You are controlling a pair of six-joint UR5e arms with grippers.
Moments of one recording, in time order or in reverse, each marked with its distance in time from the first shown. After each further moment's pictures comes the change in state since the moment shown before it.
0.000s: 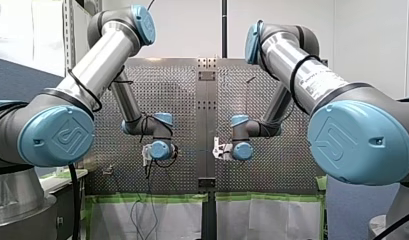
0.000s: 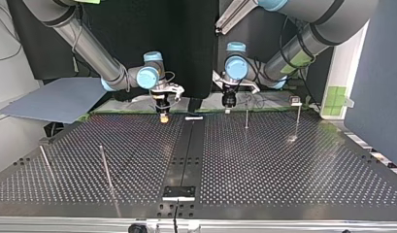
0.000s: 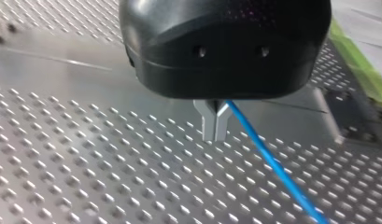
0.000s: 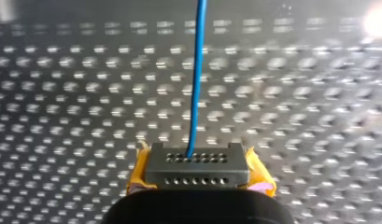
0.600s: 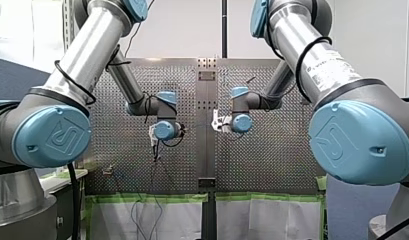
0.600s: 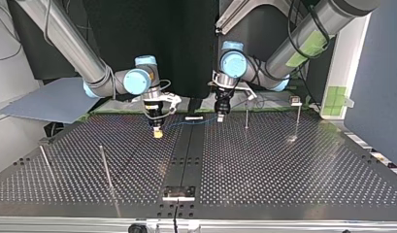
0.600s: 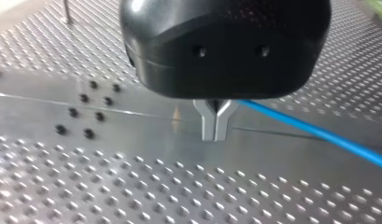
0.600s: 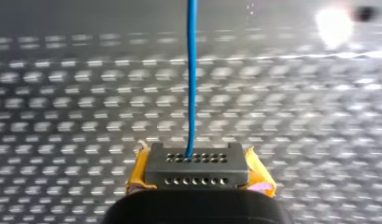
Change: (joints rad) left arm -0.051 0.170 0.000 -0.043 0.005 -0.018; right arm 0.004 -0.193 0.001 0.073 -0.001 0.000
